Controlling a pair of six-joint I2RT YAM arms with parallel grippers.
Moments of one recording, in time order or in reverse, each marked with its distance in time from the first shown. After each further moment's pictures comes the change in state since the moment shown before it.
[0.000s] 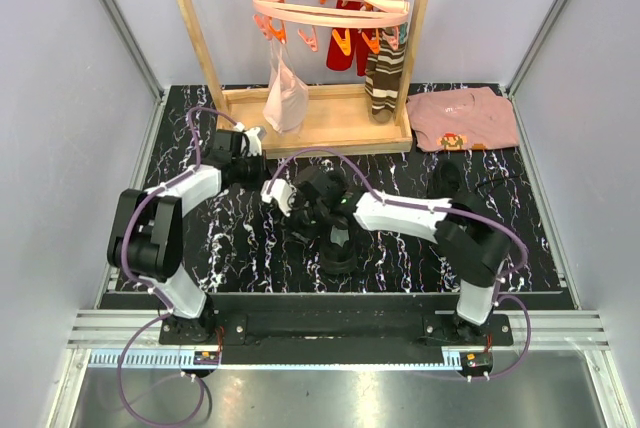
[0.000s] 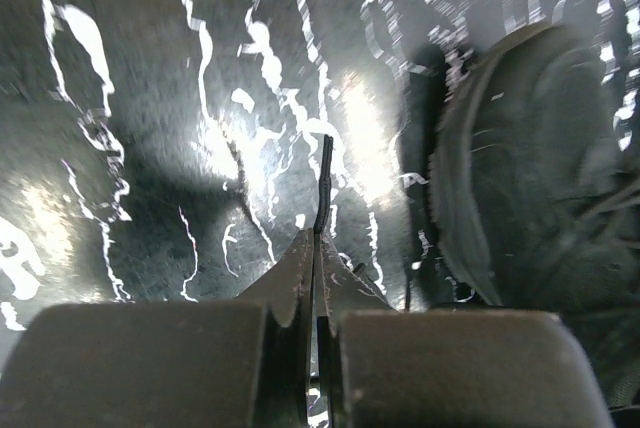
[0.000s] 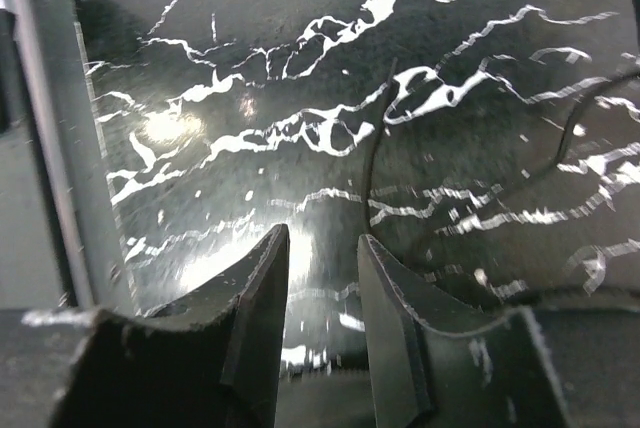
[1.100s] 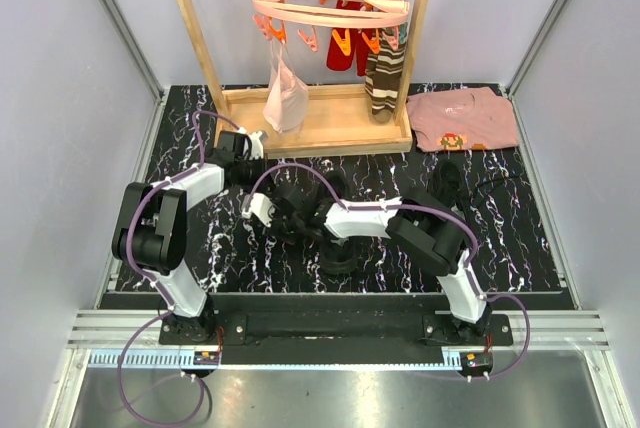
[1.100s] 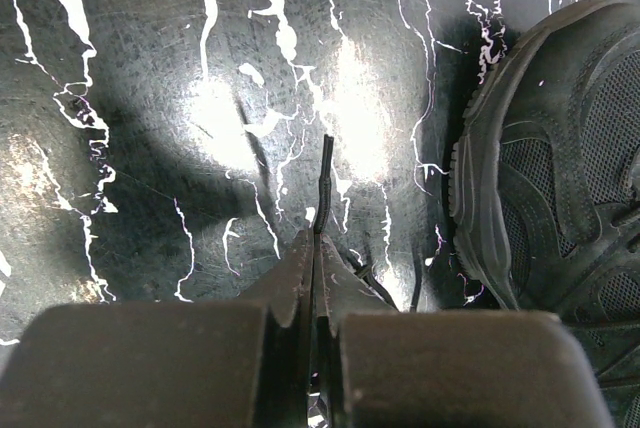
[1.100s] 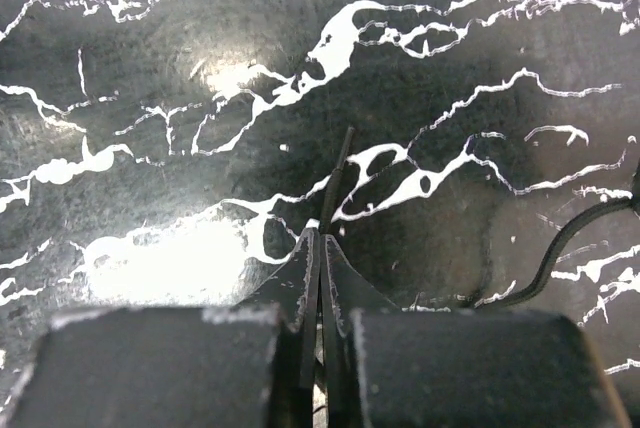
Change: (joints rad) left arm 0.000 0.068 0.012 -0.028 0.009 -0.017; right arm 0.071 0.281 0.108 0.182 0.176 -0.093
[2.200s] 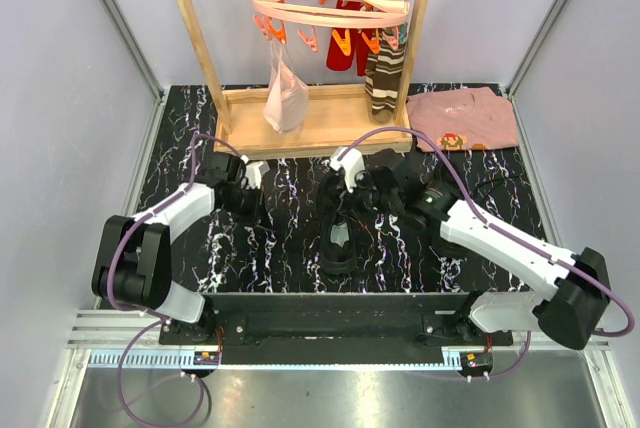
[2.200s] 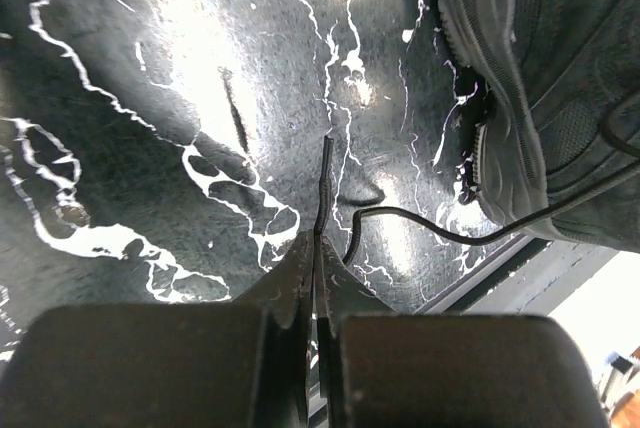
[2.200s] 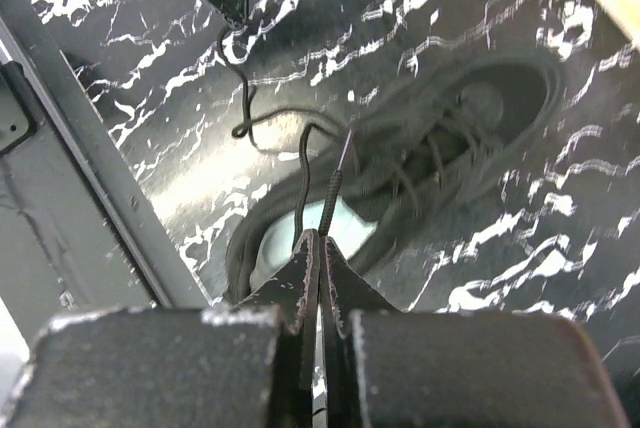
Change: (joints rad) left arm -0.017 -0.236 -0.167 -0.296 0.095 0.132; right arm -0.217 -0.814 -0.268 -0.439 -0.016 0.250
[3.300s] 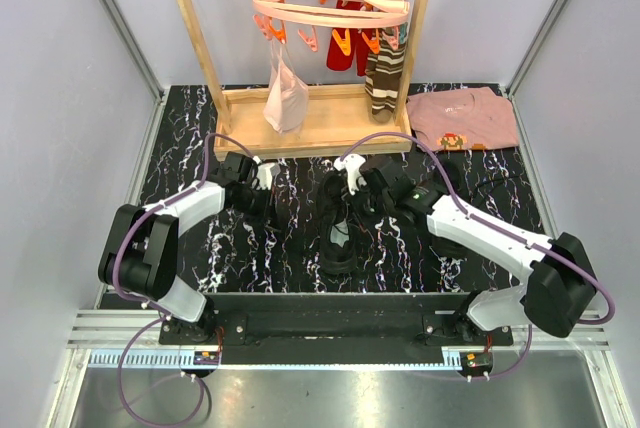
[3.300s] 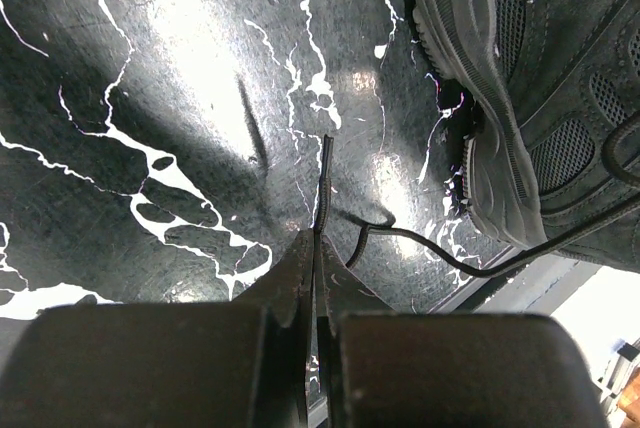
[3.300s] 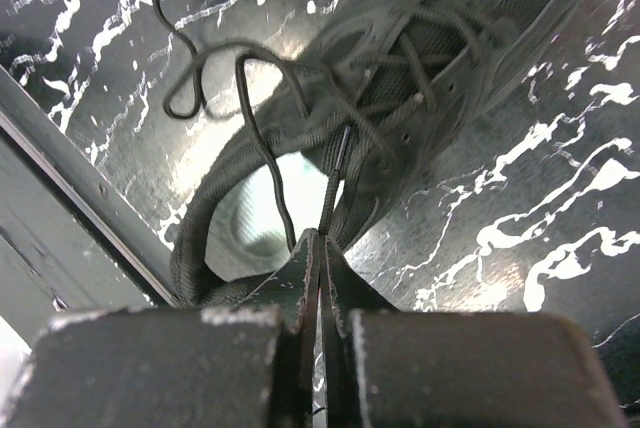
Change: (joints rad) left arm -0.073 0.071 0.014 0.060 -0.002 -0.029; right arm -0.043 0.082 -0.073 -0.035 0.042 0.152
